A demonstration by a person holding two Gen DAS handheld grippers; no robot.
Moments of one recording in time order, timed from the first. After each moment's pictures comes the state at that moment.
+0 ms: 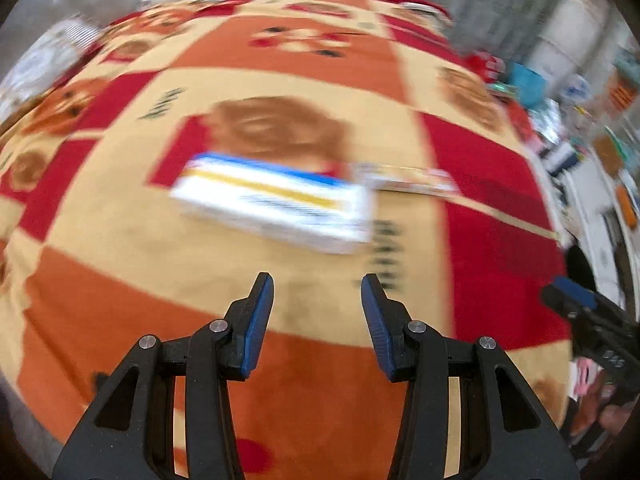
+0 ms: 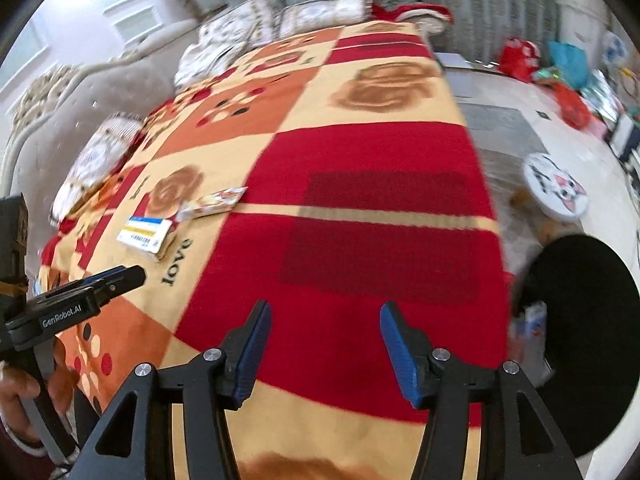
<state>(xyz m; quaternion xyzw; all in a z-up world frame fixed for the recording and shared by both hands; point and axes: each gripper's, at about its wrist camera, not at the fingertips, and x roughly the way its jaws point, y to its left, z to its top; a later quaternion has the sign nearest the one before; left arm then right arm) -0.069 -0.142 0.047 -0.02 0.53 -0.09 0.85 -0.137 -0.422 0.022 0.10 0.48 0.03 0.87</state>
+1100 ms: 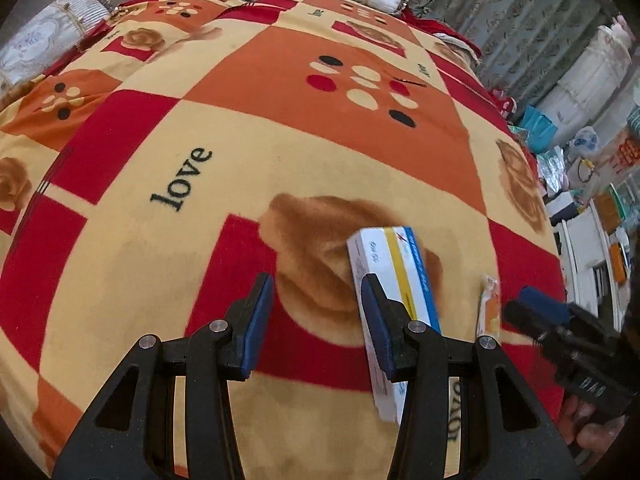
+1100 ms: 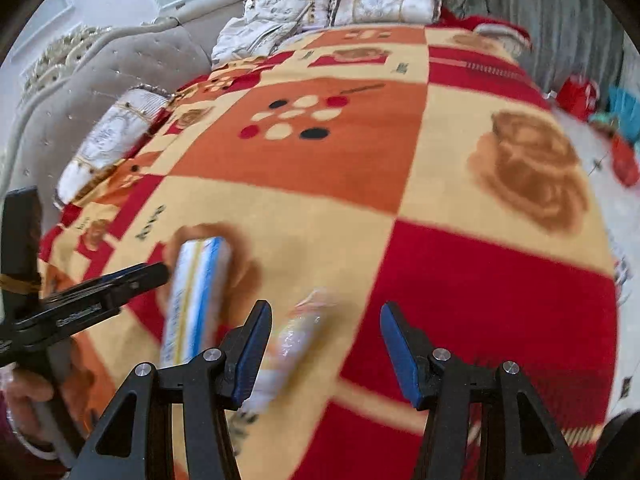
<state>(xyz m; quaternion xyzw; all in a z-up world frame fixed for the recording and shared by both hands) 0.049 -0.097 0.047 -0.09 0.51 -0.10 0.85 0.013 -0.336 0.020 0.07 0.50 0.09 0.86</state>
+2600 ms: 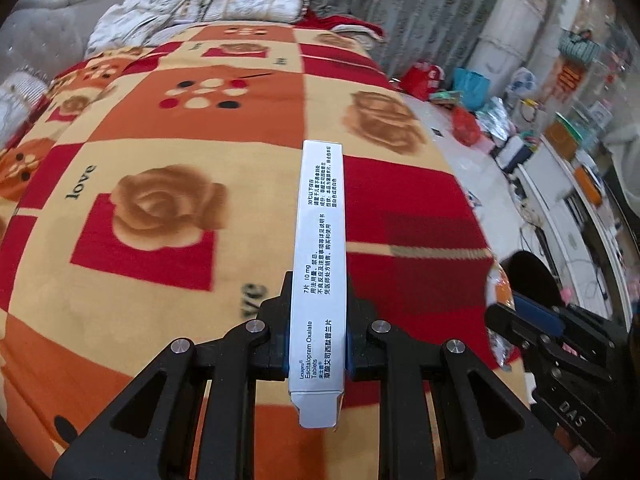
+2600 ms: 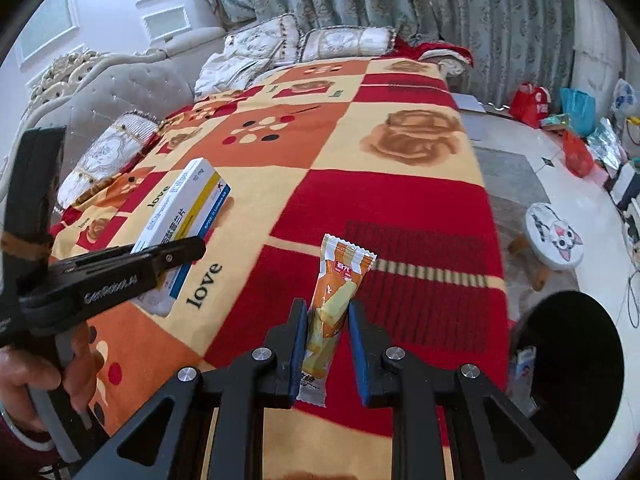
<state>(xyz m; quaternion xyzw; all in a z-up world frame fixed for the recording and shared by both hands) -0.077 -0.240 0.088 0.00 0.46 -0.20 0.86 -0.150 -0.411 0.060 0.06 0.43 0.02 0.90</state>
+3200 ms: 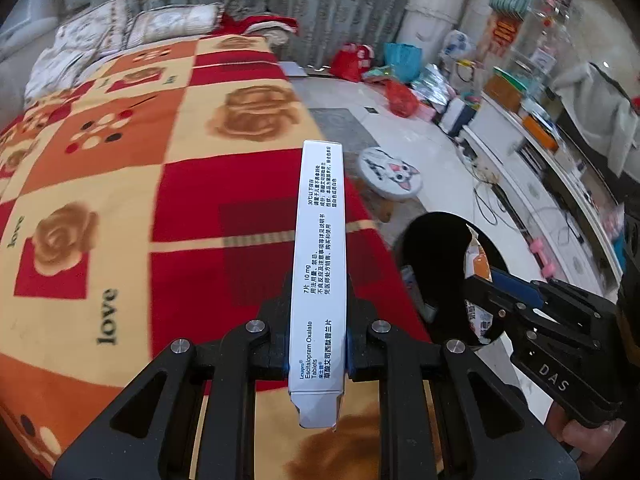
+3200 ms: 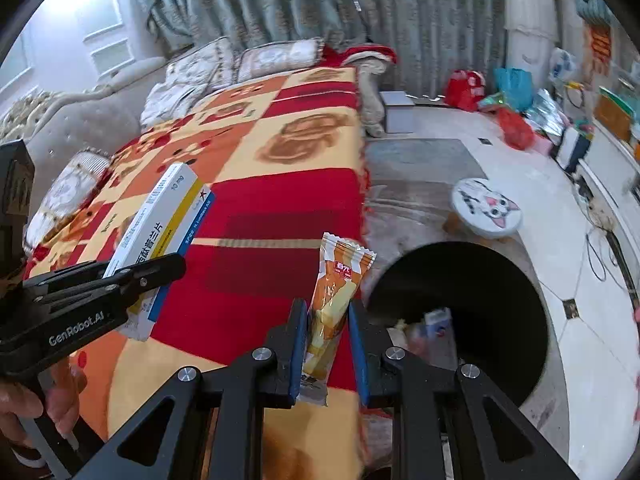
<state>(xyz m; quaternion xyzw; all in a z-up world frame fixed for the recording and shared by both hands) -0.139 -0.363 0.105 0.05 0.45 -0.30 0.84 -0.224 -0.514 0.075 0.10 0.42 -0.08 0.90</state>
